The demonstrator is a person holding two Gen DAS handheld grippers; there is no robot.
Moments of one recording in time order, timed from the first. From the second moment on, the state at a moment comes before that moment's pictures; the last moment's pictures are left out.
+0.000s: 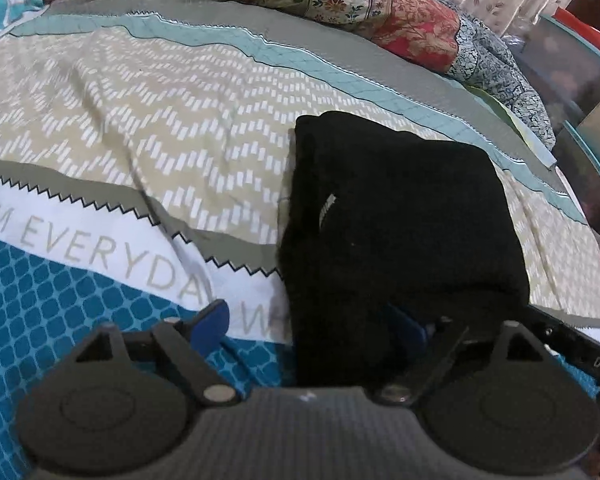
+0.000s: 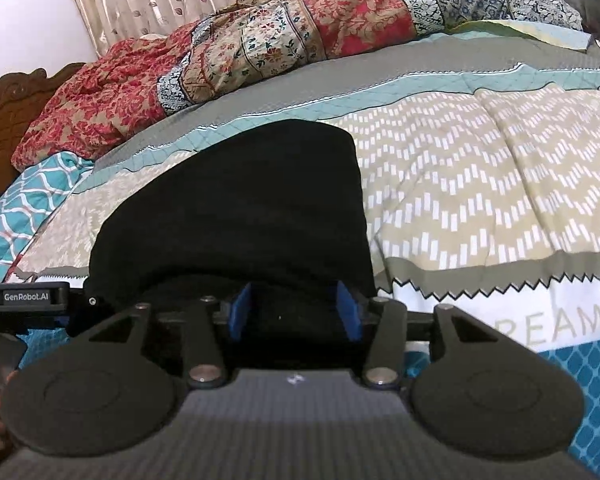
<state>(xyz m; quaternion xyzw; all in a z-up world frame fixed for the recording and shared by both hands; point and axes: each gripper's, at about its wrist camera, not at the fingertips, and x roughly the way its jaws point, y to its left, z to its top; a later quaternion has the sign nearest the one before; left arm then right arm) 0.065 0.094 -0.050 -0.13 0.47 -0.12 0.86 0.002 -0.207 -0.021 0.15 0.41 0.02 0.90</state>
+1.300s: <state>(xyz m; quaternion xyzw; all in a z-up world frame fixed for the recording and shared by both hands) 0.027 0.127 -0.056 -0.13 0.46 -0.09 0.87 -0.039 -0.264 -0.047 0.26 0.40 -0.07 0.87</state>
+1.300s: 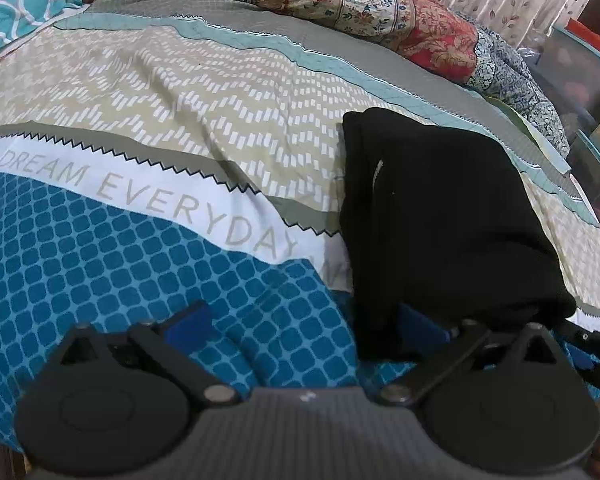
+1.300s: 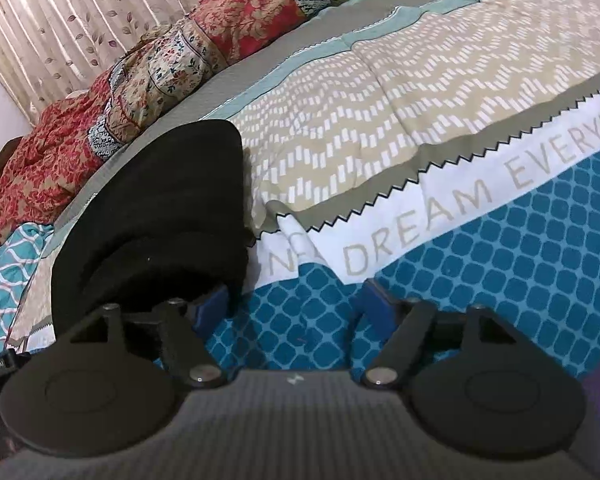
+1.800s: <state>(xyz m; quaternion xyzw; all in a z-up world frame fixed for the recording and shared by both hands) 0.026 0.127 -0.057 -0.14 0.46 -0.09 0.87 -0.039 -0.259 -0.046 0.26 0.40 -0.07 0.88</state>
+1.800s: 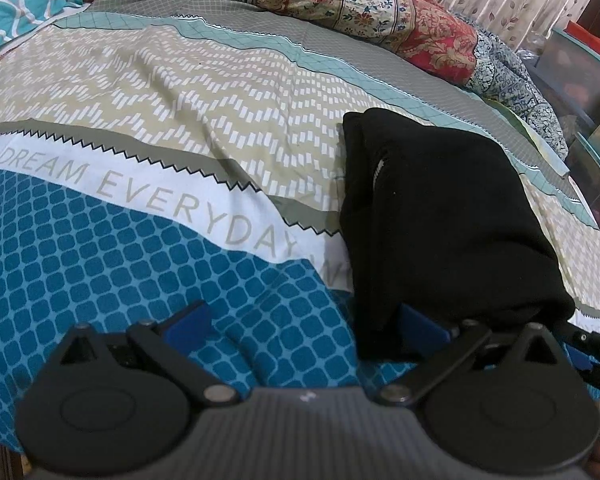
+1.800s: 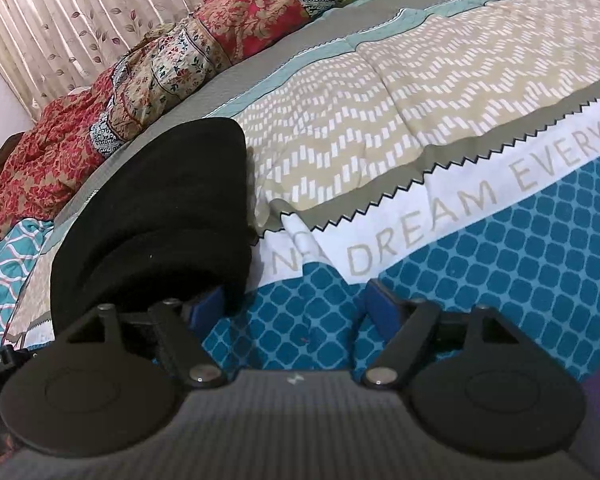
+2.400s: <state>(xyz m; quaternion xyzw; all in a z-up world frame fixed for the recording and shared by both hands) 0.026 0.128 -0.057 -0.14 0.46 -0.09 0.87 -0.039 -0.258 -0.046 0.26 0.40 -0.08 0.88</state>
